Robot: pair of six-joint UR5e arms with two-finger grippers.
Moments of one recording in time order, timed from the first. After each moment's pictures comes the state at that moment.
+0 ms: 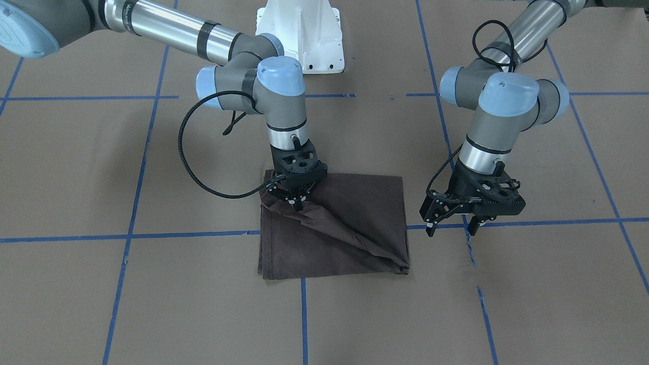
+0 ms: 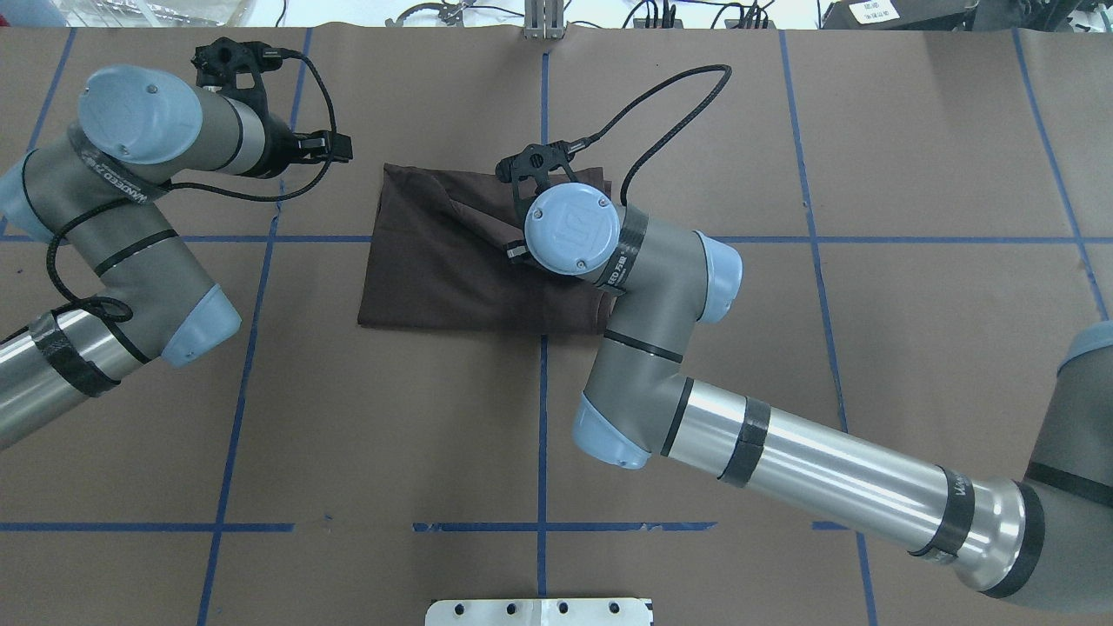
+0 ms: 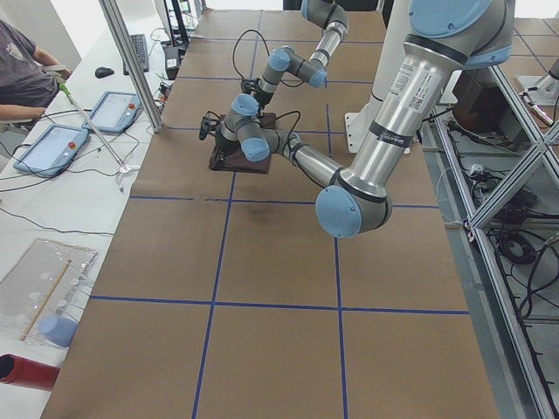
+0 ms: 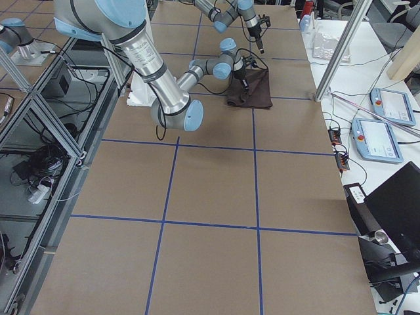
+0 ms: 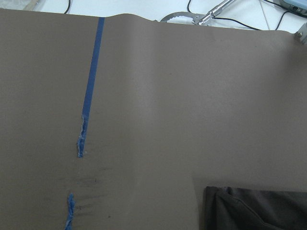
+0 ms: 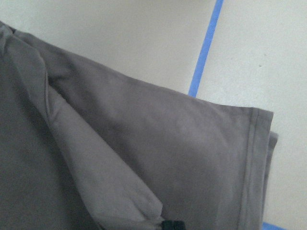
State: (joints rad) left arm -0.83 -2.05 -1.53 -2.11 -1.74 -1.09; right arm 0.52 -0.73 1.35 -1.28 1.52 0.89
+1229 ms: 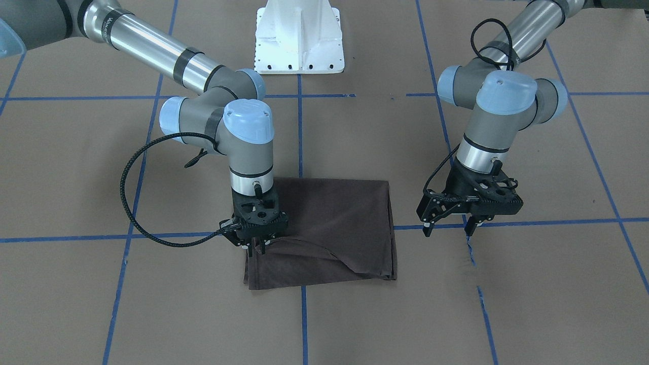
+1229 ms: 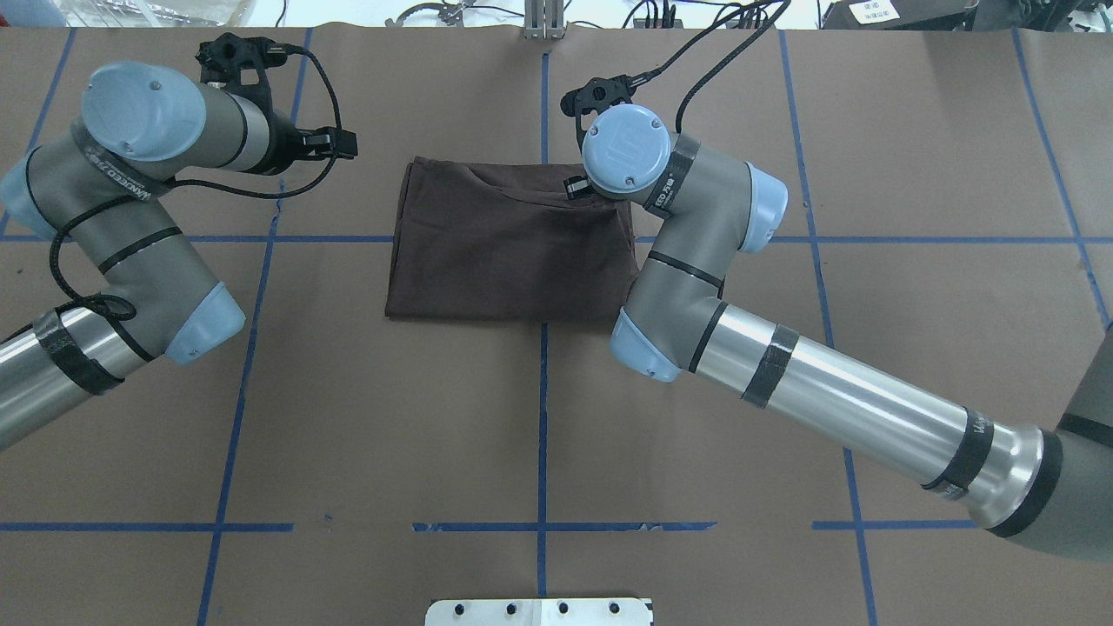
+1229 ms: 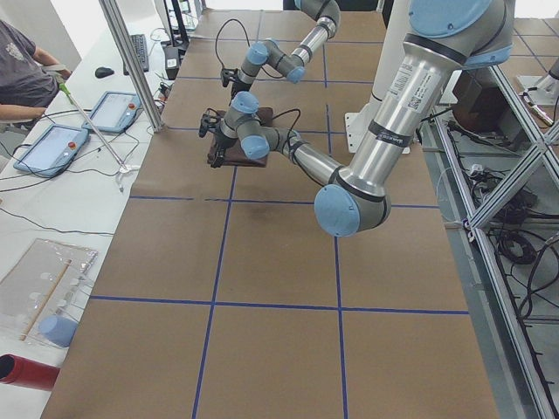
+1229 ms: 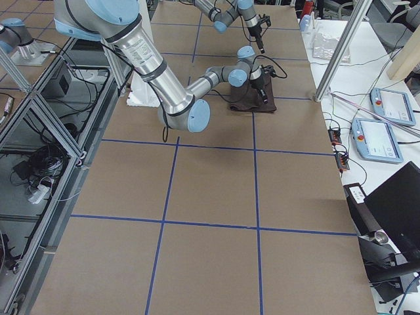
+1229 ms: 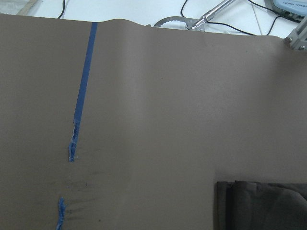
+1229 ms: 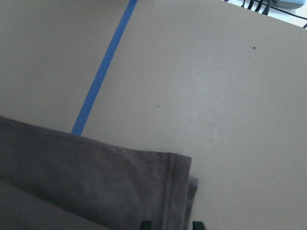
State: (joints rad) left arm -0.84 -2.06 -1.53 -2.11 -1.74 -1.09; right arm 0.66 -0.72 1.23 -1.27 1.57 0.84
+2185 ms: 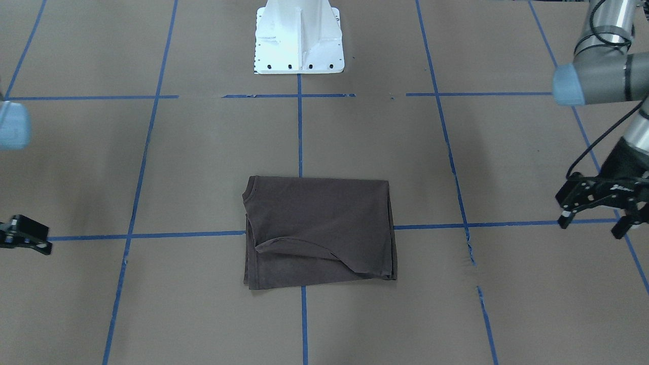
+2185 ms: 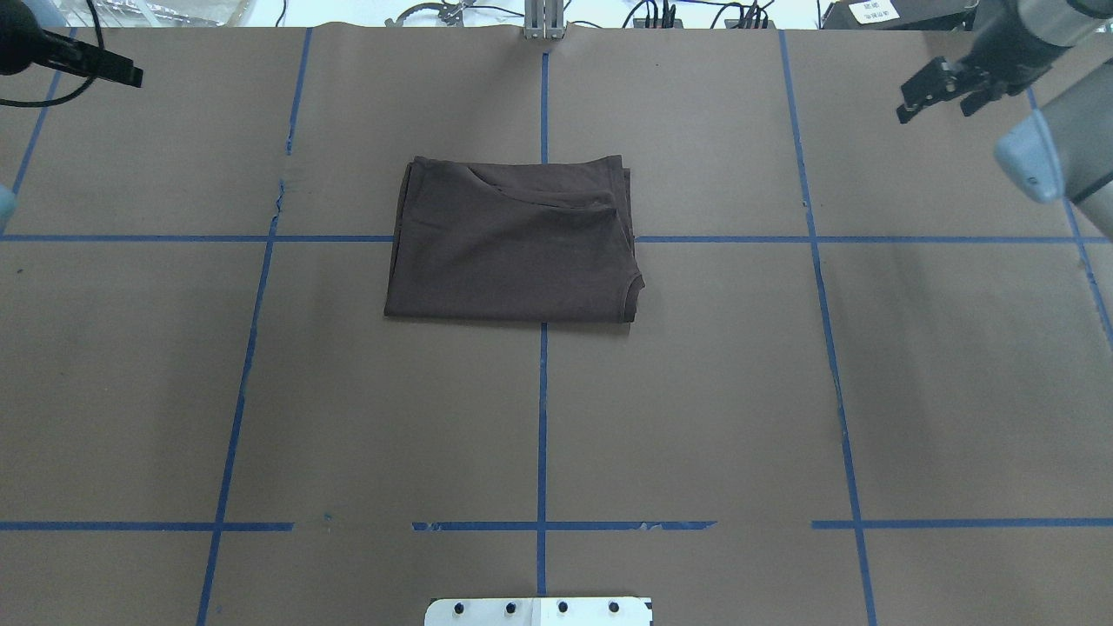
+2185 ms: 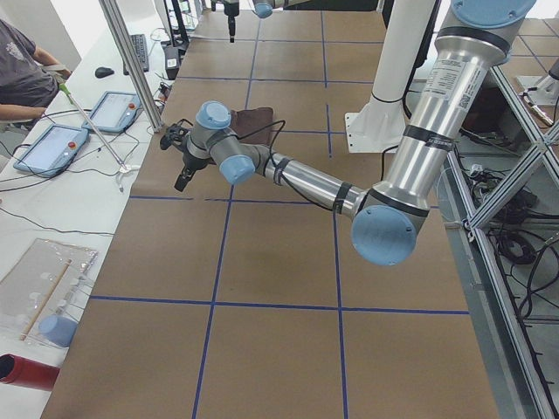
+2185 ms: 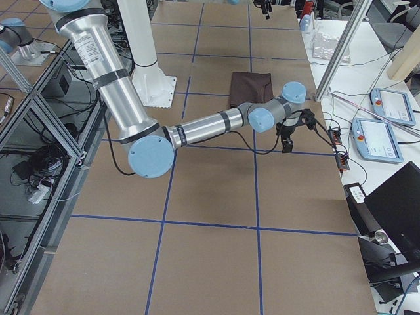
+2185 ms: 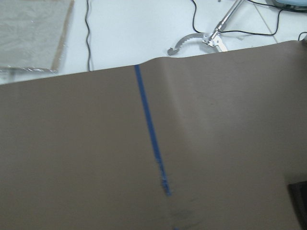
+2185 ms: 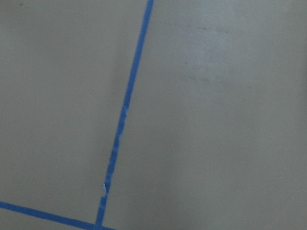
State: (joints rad) left arm -1.23 -1.86 -1.62 -2.13 -2.07 -0.53; right arm 1.27 -1.18 1.45 -1.34 2.34 0.41
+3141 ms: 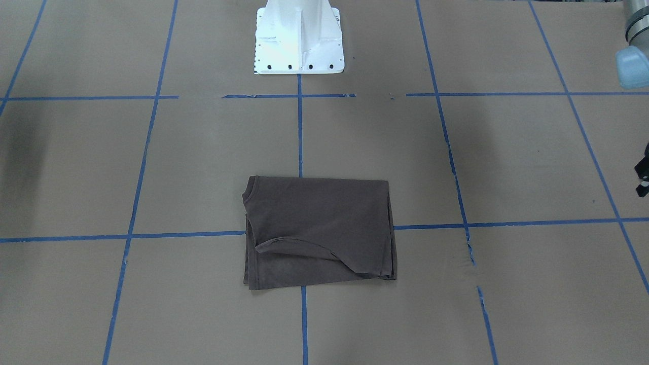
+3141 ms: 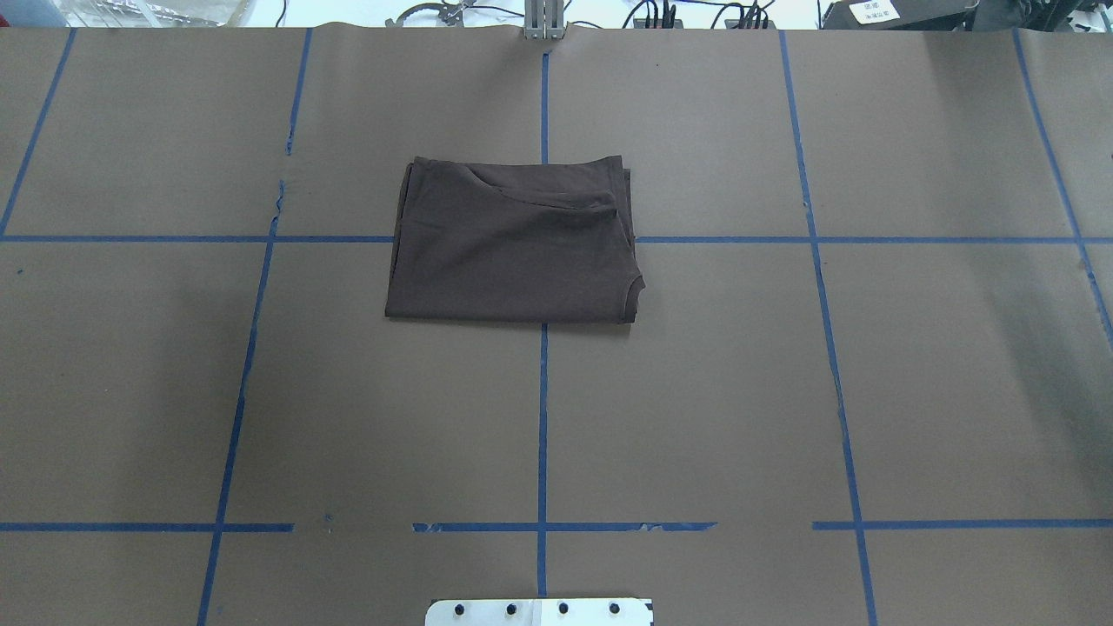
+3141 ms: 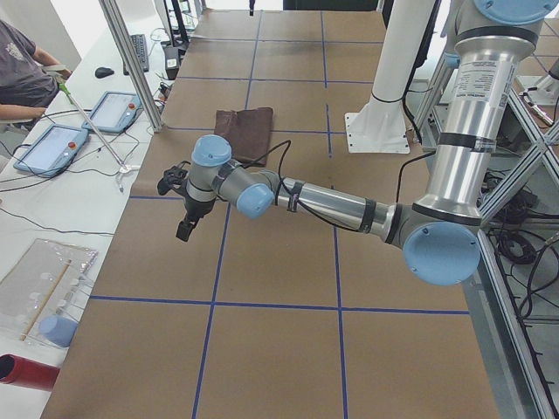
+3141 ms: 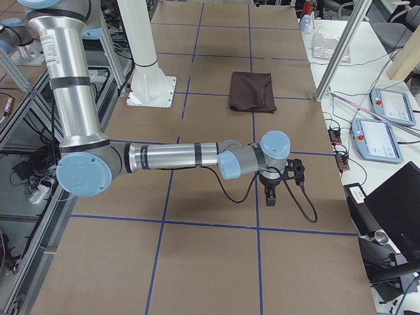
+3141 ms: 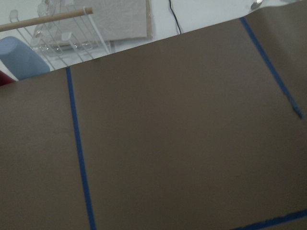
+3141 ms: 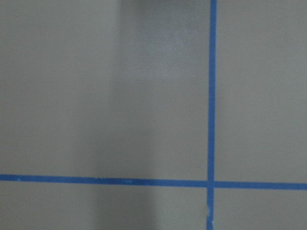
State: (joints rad) left arm -1.41 -1.74 -1.63 -1.84 -2.15 -0.08; right arm 1.48 -1.43 1.48 -1.37 2.34 0.24
